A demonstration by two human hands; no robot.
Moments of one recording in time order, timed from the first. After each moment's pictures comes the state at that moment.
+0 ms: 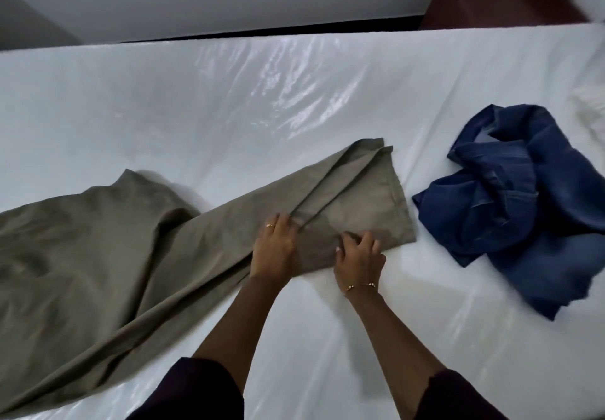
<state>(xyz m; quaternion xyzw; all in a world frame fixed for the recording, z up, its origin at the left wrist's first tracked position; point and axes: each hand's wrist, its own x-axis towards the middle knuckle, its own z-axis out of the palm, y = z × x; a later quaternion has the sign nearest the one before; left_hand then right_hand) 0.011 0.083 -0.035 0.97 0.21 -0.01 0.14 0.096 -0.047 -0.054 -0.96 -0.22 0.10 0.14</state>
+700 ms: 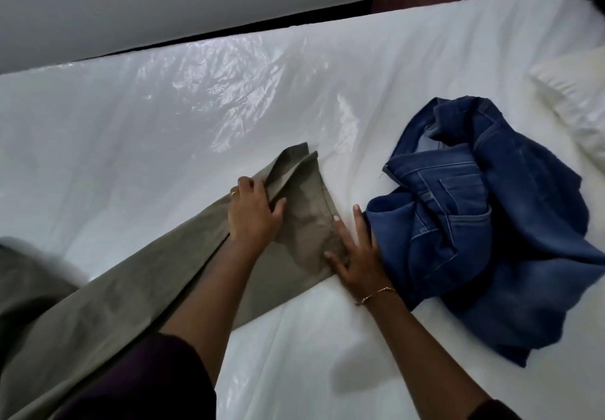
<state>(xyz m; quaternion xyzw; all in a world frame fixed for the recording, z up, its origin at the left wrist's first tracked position) 0.227 0.068 -0.053 0.91 0.37 0.01 0.17 0.279 -0.131 -0.100 -0.89 -0.37 0.08 0.23</state>
